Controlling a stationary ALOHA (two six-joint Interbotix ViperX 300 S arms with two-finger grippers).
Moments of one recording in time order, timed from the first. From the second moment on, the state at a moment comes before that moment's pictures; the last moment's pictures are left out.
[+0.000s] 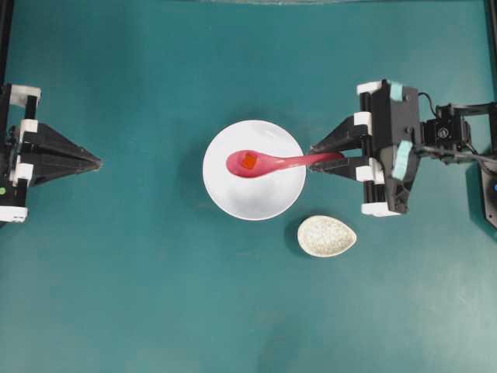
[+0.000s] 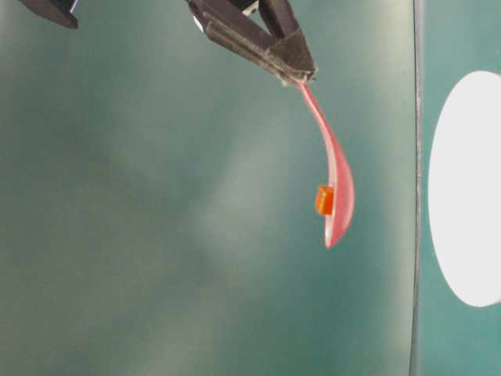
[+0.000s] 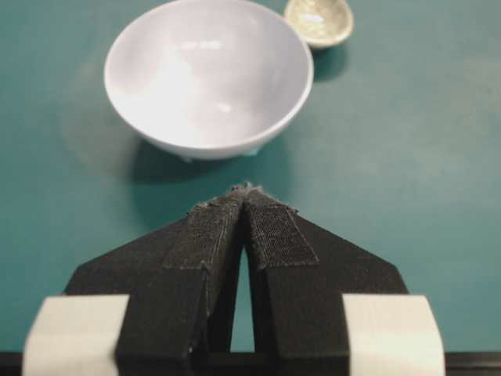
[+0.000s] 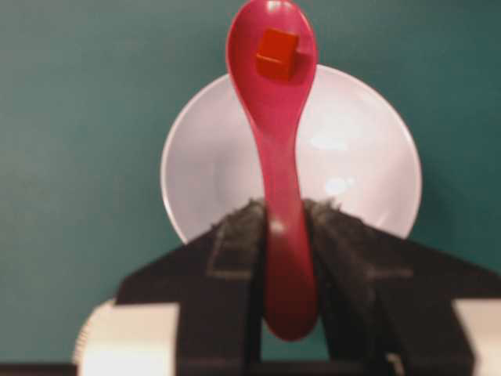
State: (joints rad) left arm -0.01 -0.94 1.16 0.01 0.19 -0.01; right arm -0.03 -0.39 0.82 -0.04 0.13 0.01
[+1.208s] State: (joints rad) left arm -0.01 -0.95 1.16 0.01 0.19 -0.01; right arm -0.05 -0.39 0.82 -0.08 0.15 0.02
